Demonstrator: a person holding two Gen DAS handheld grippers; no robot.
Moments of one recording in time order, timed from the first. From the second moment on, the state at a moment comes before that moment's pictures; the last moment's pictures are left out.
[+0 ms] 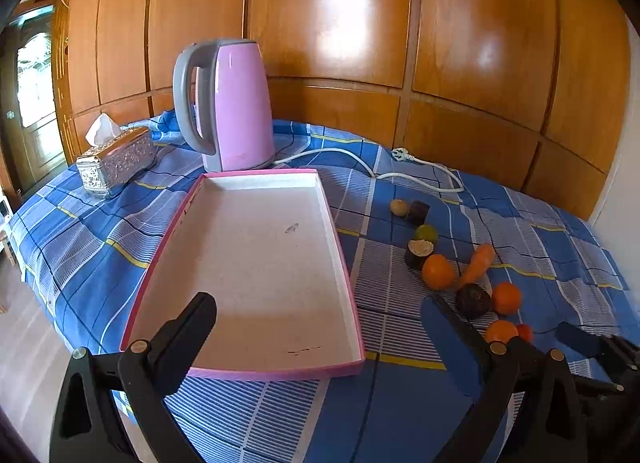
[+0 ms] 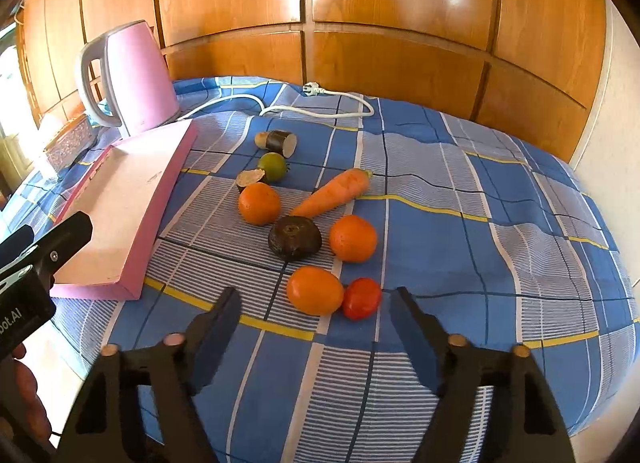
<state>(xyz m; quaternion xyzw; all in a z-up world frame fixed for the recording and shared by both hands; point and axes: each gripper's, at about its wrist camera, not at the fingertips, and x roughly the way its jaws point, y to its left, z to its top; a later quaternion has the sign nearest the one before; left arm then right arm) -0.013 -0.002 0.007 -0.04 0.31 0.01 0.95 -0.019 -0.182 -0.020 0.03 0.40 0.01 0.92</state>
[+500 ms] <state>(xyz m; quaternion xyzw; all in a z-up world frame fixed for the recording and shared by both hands) -0.012 -0.009 0.005 -0.03 0.32 0.00 0.95 -0.024 -0.196 -0.026 0.06 0.42 0.02 0.91</state>
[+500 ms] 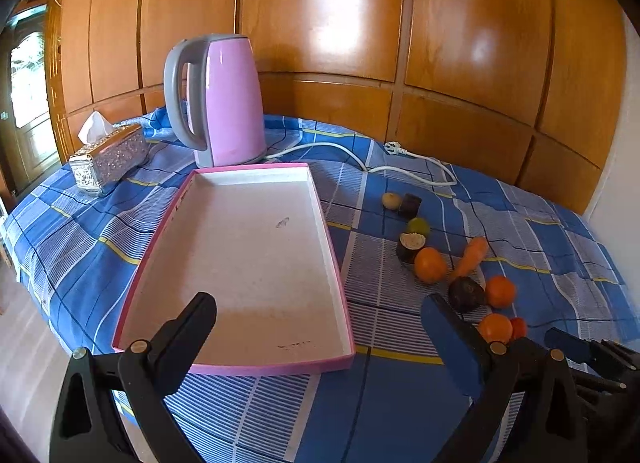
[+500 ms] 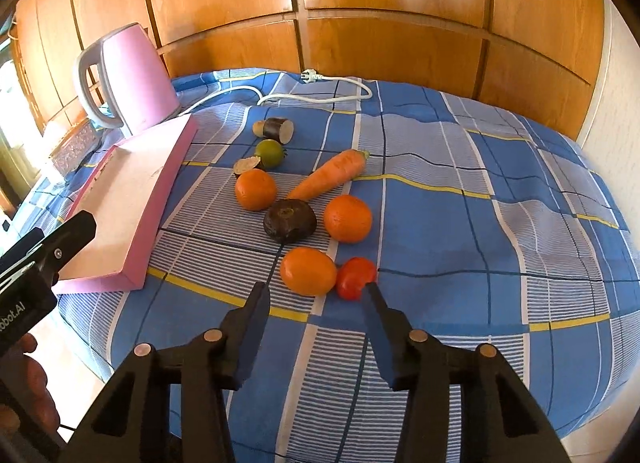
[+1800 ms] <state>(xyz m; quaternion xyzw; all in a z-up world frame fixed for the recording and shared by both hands) 0.006 -0.054 -0.016 0.00 0.38 -0.13 0.92 -0.033 -0.244 -0.056 0.10 0.44 0.03 0.89</state>
